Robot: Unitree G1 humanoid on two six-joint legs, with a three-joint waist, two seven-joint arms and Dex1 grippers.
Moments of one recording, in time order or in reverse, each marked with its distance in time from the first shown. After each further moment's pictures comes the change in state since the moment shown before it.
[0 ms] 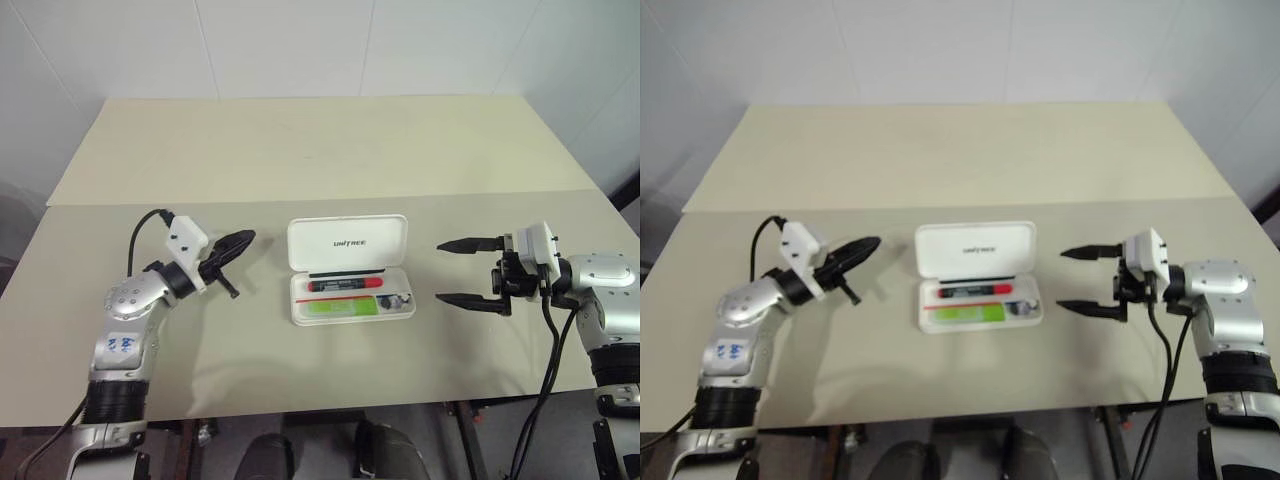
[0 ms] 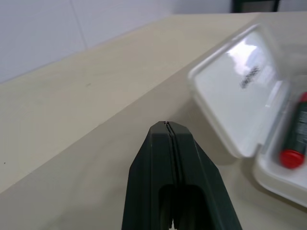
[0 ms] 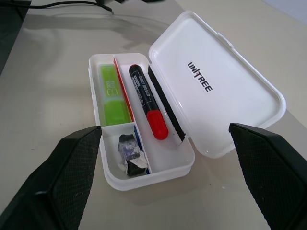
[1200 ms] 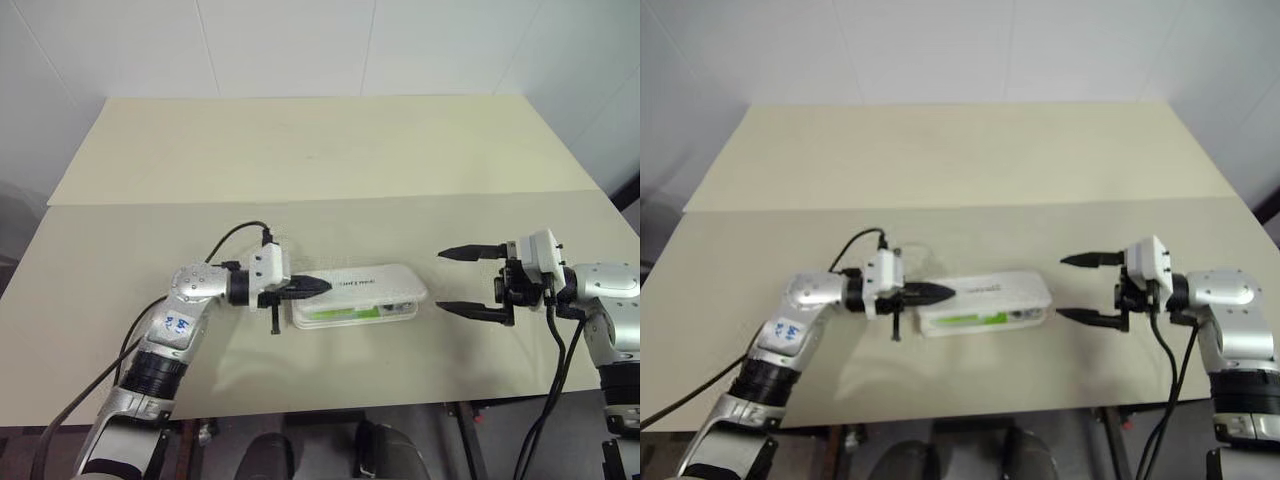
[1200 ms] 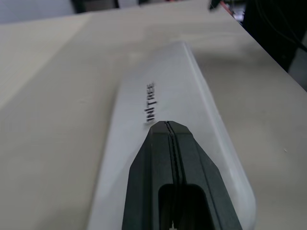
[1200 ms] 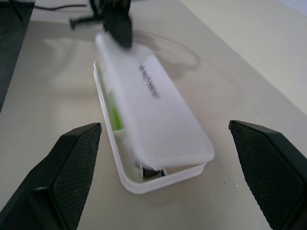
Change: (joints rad) left arm -0.085 0.023 -0.323 -0.013 0.012 -0.056 -0.419; right arm 0.096 -0.014 -0.042 -0.167 0.031 0.113 -0.053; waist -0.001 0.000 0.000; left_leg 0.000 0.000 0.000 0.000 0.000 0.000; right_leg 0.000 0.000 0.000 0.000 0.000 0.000
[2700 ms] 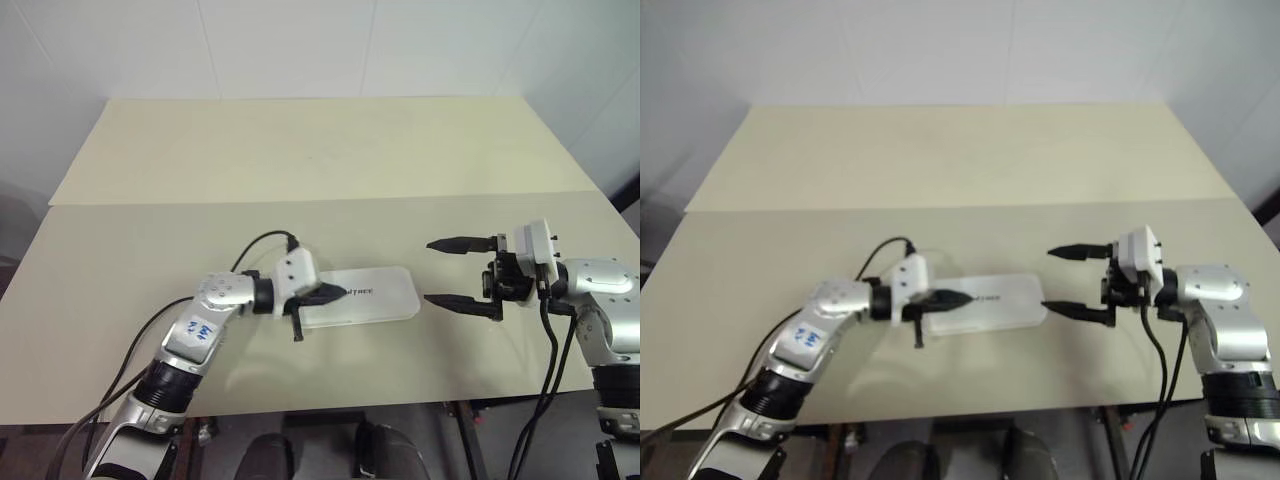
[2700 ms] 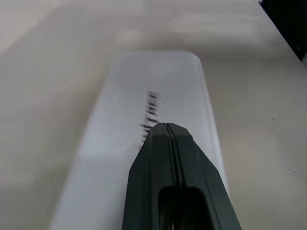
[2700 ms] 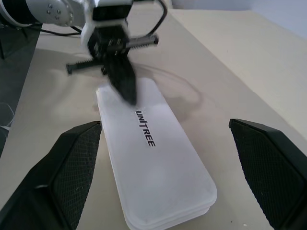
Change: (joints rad) left arm 0.036 -0.040 0.017 -0.196 0.018 0.281 0.194; right arm -0.009 0.039 0.009 -0.105 0.033 0.083 -0.060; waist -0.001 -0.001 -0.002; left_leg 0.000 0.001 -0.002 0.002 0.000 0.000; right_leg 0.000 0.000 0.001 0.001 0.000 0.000
